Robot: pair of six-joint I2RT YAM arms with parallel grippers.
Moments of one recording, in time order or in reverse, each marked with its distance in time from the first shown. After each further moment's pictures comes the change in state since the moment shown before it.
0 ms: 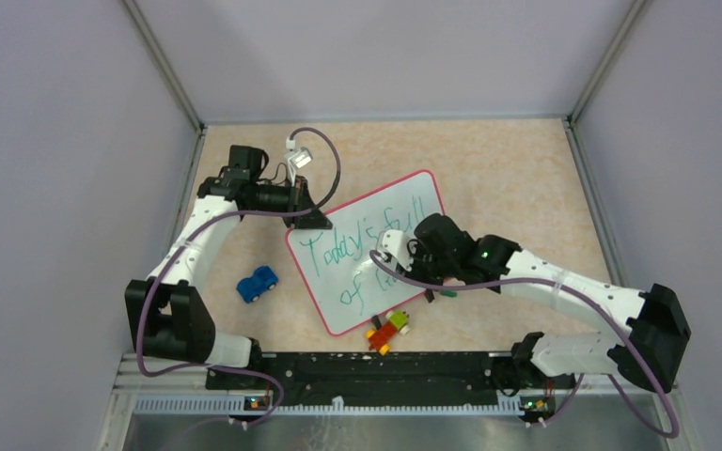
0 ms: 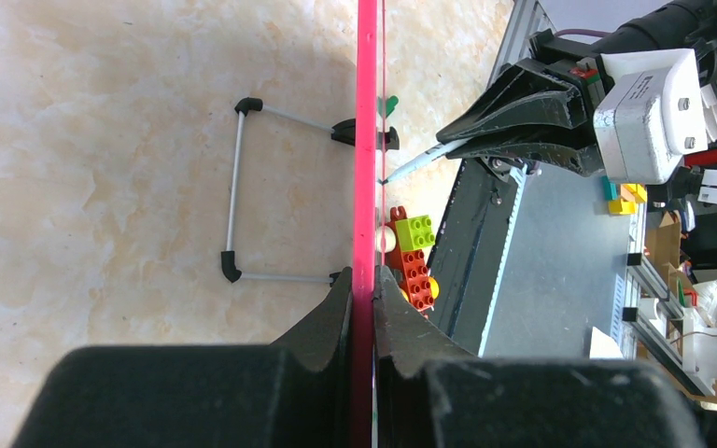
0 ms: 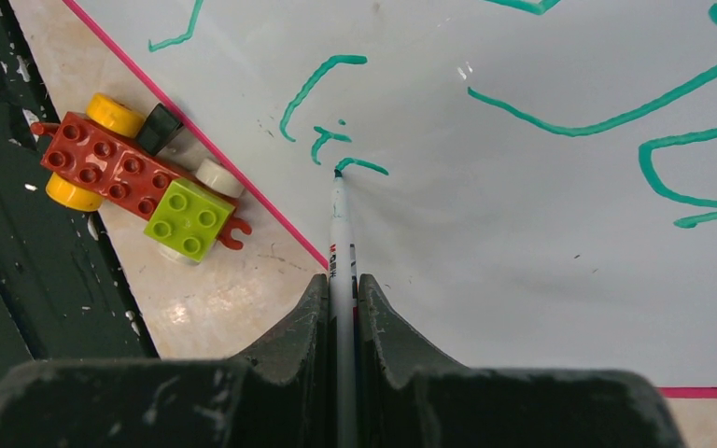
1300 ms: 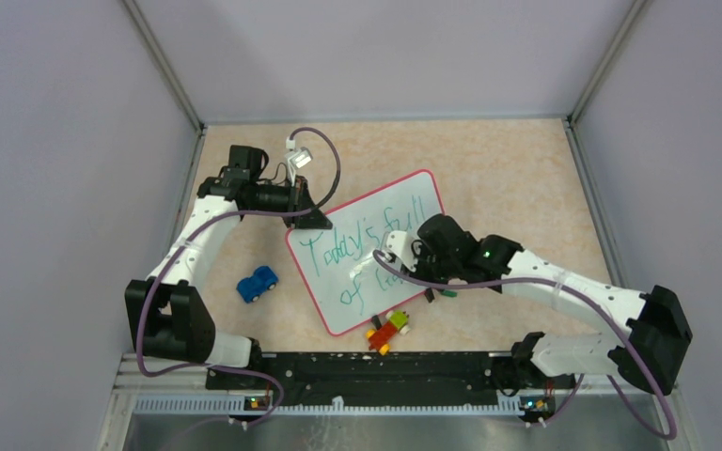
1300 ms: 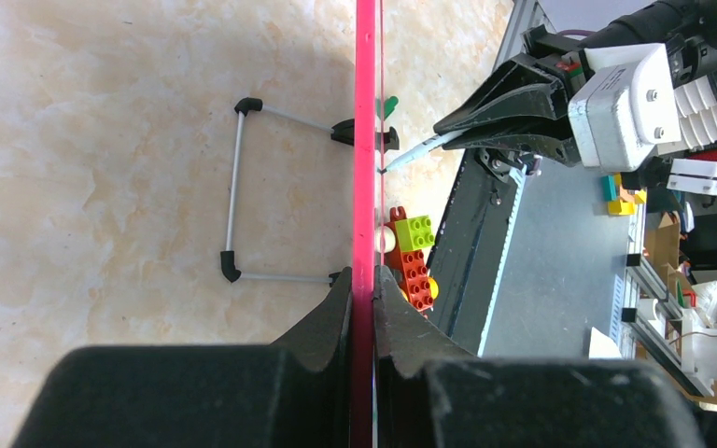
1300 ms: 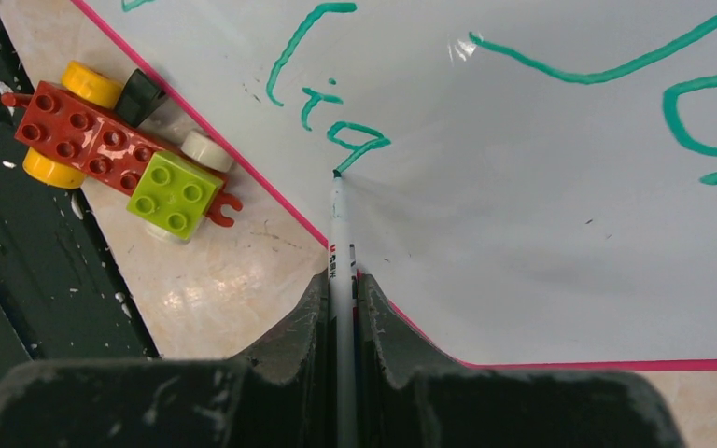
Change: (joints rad) left arm 0.000 0.000 0.000 0.001 0.000 -0.003; right arm -0.024 -0.009 -0.013 -0.024 0.011 -0.007
